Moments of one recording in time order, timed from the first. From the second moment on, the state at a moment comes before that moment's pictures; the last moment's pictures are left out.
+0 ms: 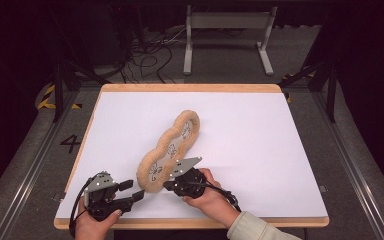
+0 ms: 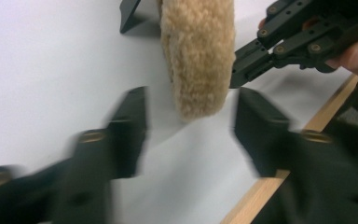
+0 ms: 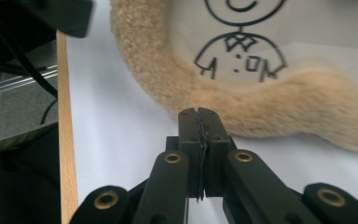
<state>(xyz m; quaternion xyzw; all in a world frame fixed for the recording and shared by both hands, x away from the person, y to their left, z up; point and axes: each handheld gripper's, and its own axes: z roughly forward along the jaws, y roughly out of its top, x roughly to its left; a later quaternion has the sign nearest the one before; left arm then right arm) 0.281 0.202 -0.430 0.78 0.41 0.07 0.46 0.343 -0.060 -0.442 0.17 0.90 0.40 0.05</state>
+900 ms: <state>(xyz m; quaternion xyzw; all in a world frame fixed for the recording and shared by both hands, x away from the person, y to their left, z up) 0.310 0.196 -0.437 0.78 0.44 0.07 0.44 0.348 -0.139 -0.411 0.26 0.86 0.43 0.11</state>
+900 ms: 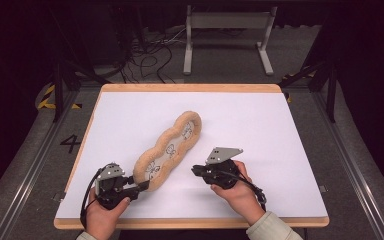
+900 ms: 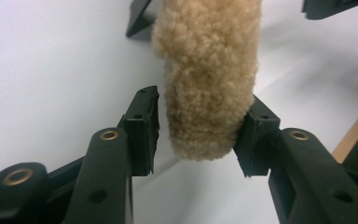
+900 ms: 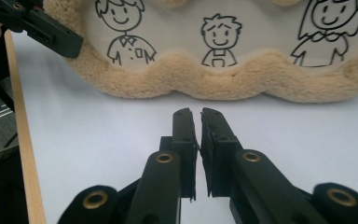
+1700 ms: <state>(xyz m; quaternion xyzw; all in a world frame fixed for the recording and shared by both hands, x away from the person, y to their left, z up) 0.341 0.222 -0.442 0.75 0.48 0.13 0.43 0.407 -0.161 -0.387 0.33 0.84 0.39 0.20</state>
